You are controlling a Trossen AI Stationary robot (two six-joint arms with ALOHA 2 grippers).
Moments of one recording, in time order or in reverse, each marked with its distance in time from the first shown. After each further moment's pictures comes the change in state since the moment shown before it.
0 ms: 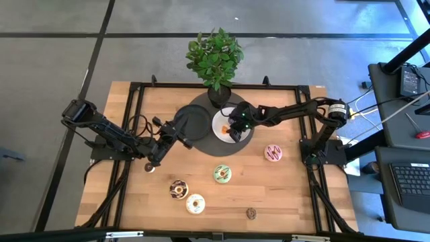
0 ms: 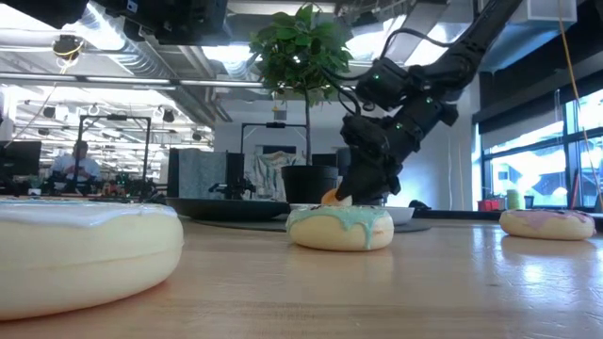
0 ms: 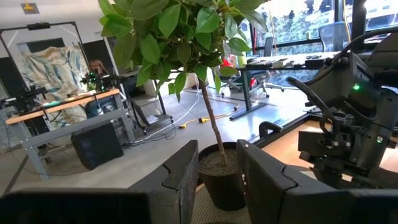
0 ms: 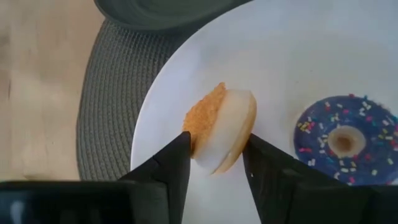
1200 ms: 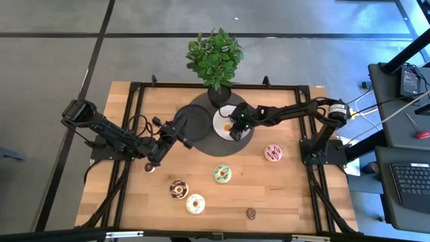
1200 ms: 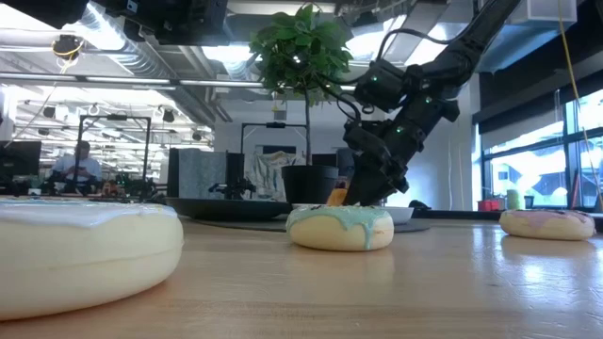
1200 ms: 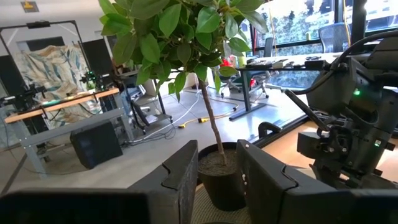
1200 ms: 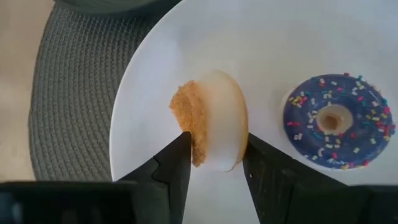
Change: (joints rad) left arm 0.000 0.000 0.000 0.000 0.000 -0.009; right arm 0.014 -0.001 0.017 -0.092 0.120 0.000
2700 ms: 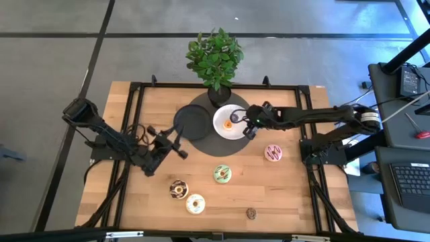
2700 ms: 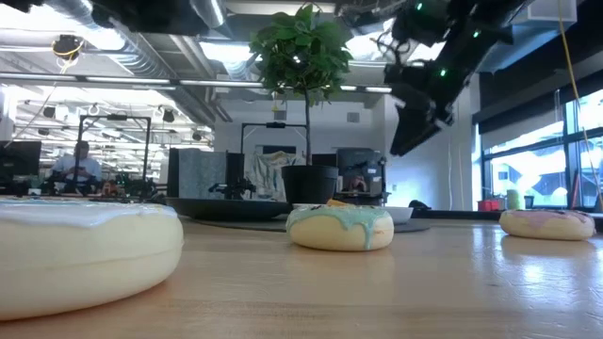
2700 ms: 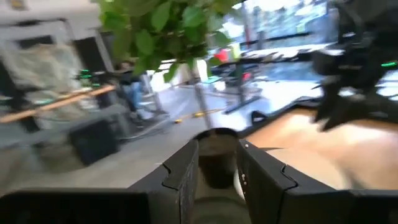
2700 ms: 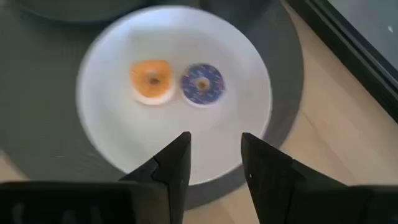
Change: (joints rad) left arm -0.192 -0.004 0.000 -0.040 -0.157 -0.024; right arm 0.138 -0.390 0.001 -0.448 0.452 0.022
